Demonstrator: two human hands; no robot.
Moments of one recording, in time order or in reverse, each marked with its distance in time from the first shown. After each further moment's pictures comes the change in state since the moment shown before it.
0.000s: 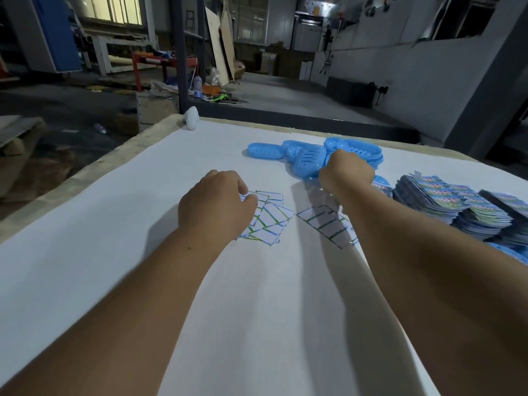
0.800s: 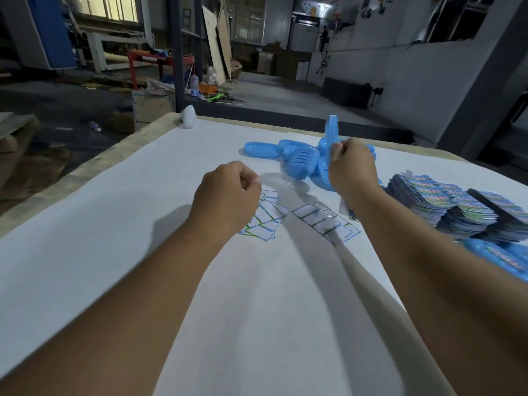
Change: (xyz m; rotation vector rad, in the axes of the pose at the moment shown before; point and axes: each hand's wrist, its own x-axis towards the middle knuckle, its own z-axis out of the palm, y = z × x) left_hand -0.004 0.015 0.000 -0.367 0.013 0.021; right_hand -0.045 0.016 -0.037 0.628 0.109 -0.009
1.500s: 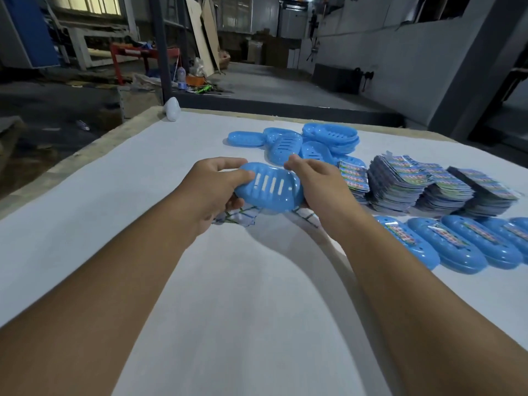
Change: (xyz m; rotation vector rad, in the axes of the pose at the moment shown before) left_hand -0.004 0.015 0.002 -0.659 -0.286 -0.390; right_hand -0.085 0.004 -0.019 0.616 -0.382 0.155
